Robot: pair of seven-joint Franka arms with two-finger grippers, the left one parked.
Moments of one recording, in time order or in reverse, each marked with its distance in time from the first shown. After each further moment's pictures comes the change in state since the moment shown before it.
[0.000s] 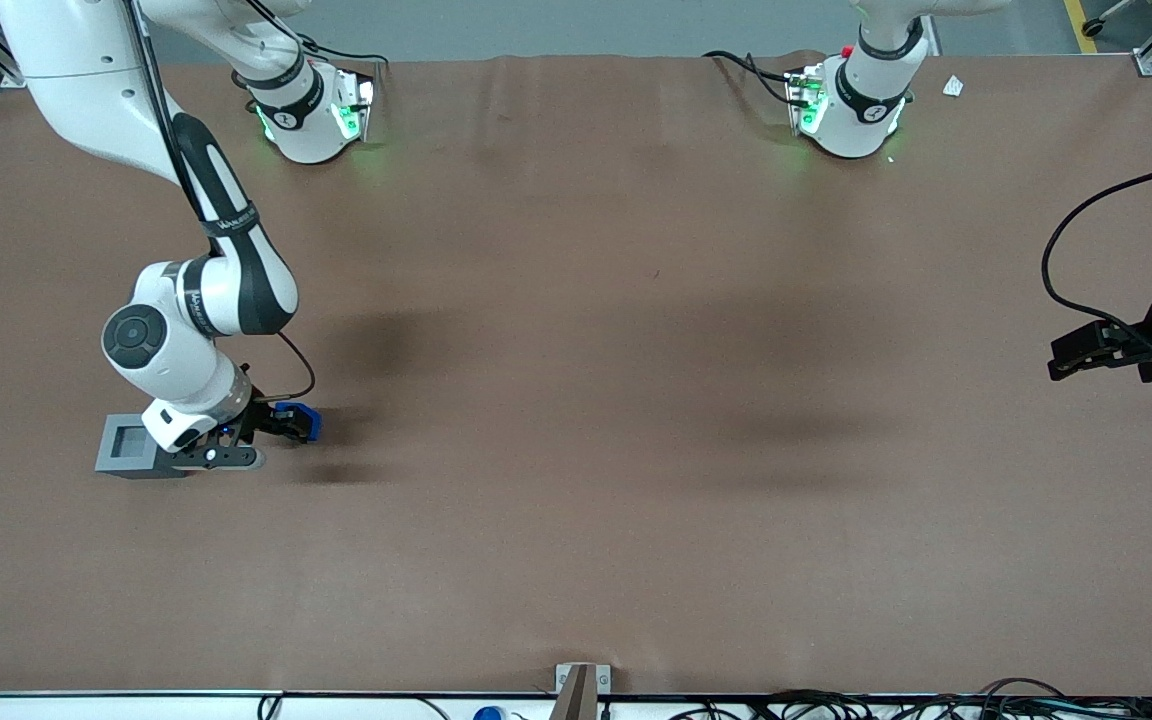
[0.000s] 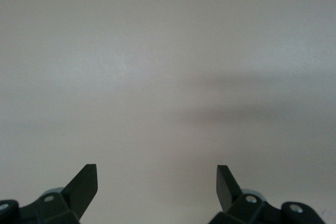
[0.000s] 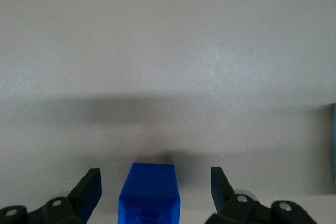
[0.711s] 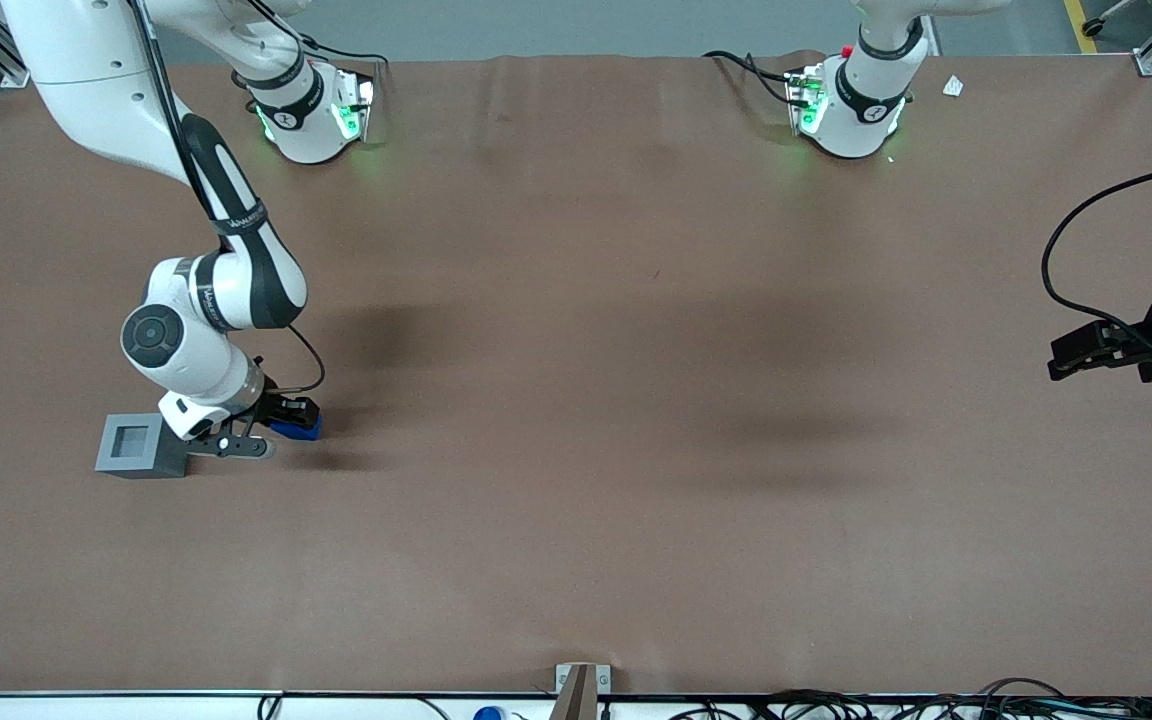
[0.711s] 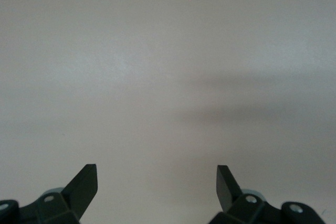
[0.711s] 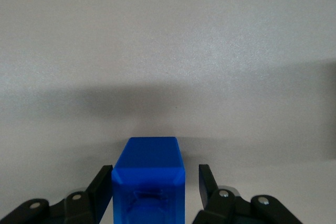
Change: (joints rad) arm 0.005 -0.004 0.005 -0.047 0.000 -0.016 0.065
